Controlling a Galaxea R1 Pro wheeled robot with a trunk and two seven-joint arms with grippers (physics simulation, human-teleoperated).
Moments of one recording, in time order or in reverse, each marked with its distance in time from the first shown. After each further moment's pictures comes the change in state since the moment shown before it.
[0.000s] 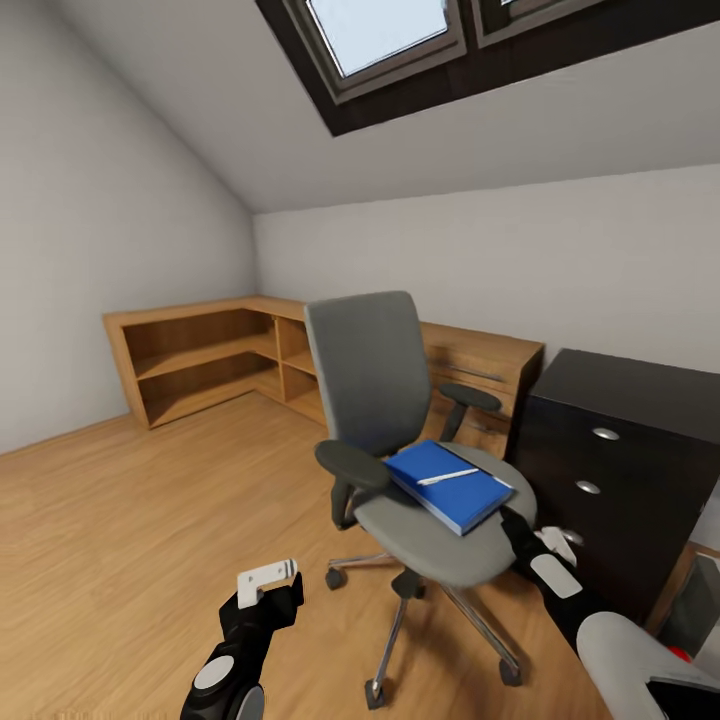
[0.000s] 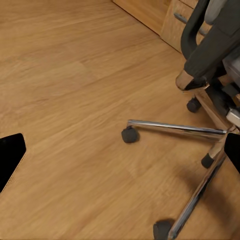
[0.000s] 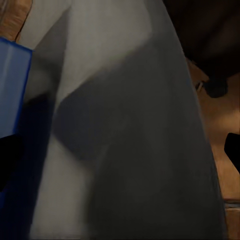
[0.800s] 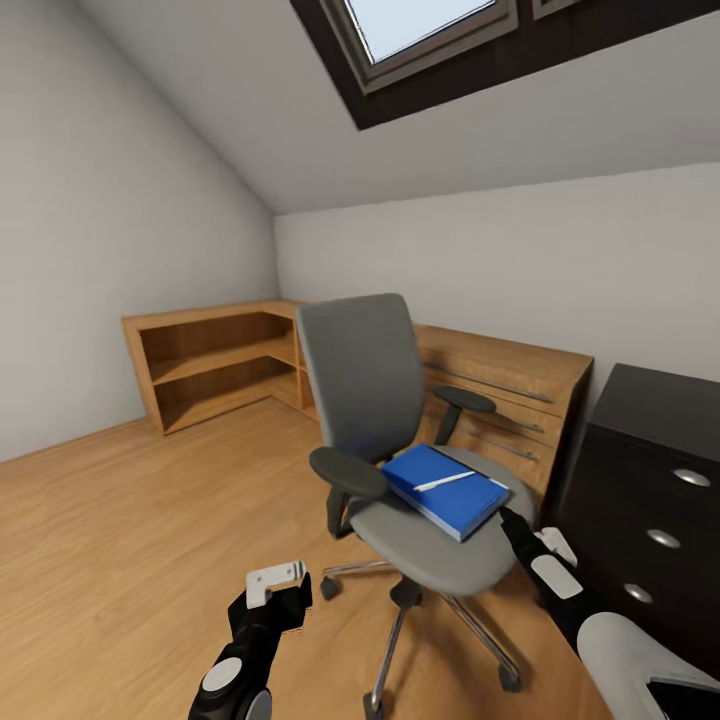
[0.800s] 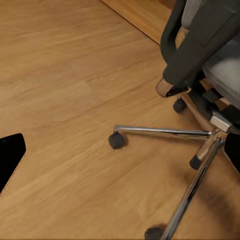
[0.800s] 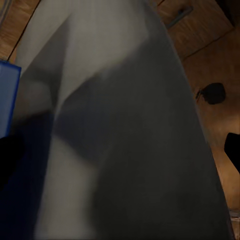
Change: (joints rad) left arm 0.000 0.000 -0.038 0.002 0.000 -0.004 0.002; right arm 0.001 -0.002 0.007 0.003 -0.004 0.000 0.001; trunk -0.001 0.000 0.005
